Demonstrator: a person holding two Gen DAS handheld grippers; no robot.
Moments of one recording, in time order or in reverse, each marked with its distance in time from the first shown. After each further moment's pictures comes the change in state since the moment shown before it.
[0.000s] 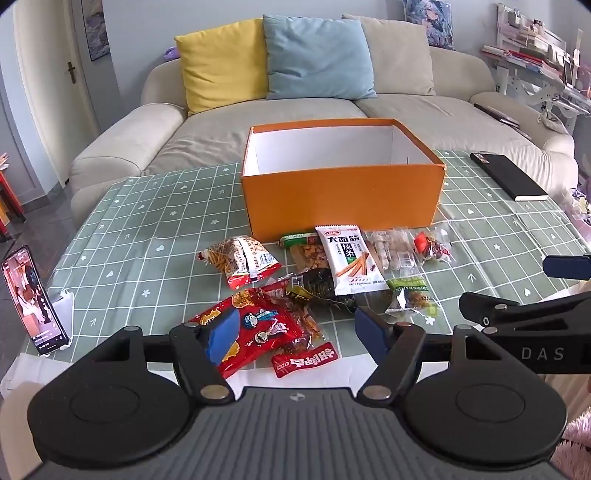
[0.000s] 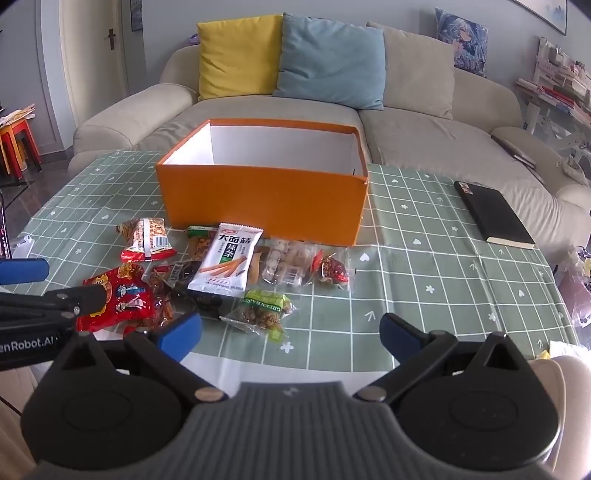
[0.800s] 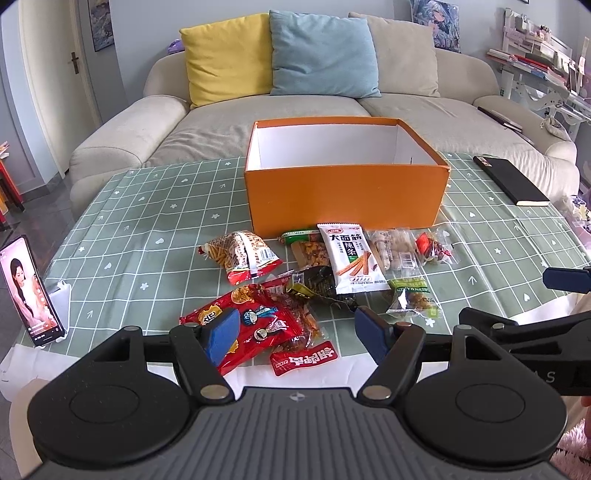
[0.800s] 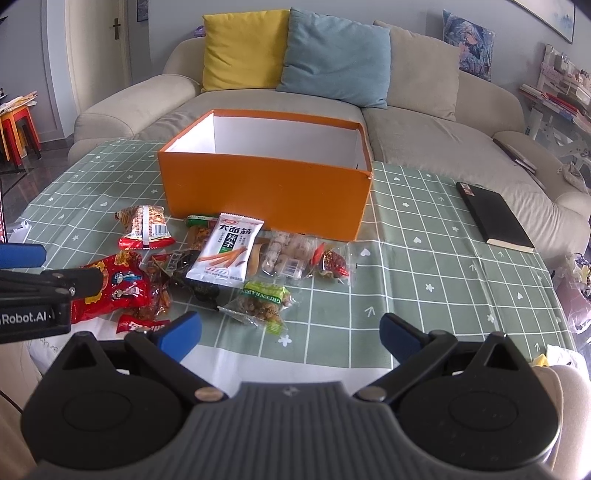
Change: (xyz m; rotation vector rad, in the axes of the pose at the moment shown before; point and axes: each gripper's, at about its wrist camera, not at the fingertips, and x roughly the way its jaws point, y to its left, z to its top) left arm 0.002 0.003 0.003 -0.030 0.012 -0.007; right arm 0.001 0.004 -0.003 -0.036 -0.002 -0.020
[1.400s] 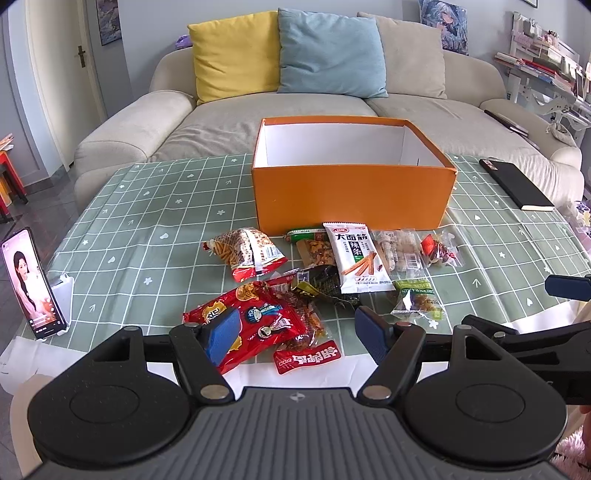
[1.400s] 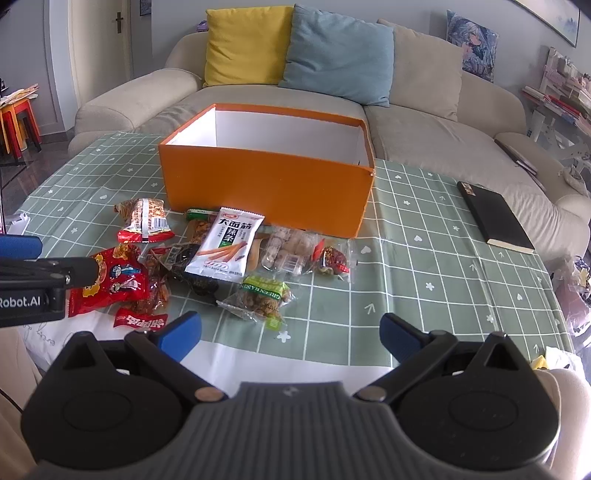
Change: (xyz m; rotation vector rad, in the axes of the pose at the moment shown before) left arm 0.001 0.005 -0.001 -0.029 0.008 0.012; right arm 0.003 0.003 -0.001 -0.013 -0.014 0.000
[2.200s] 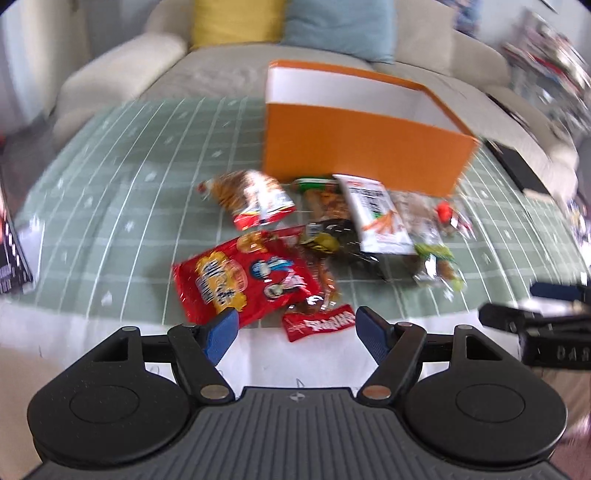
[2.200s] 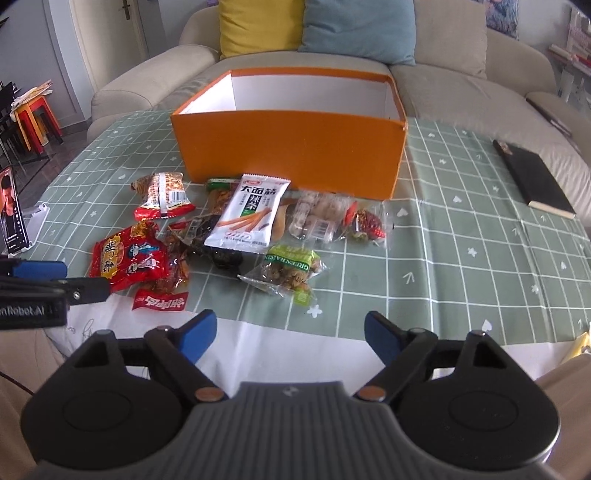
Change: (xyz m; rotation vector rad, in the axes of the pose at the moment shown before) left arm 0.048 0.048 -0.016 -0.119 0.150 -0.106; right arm 0.035 -0.009 -0.004 0.064 0.139 0.148
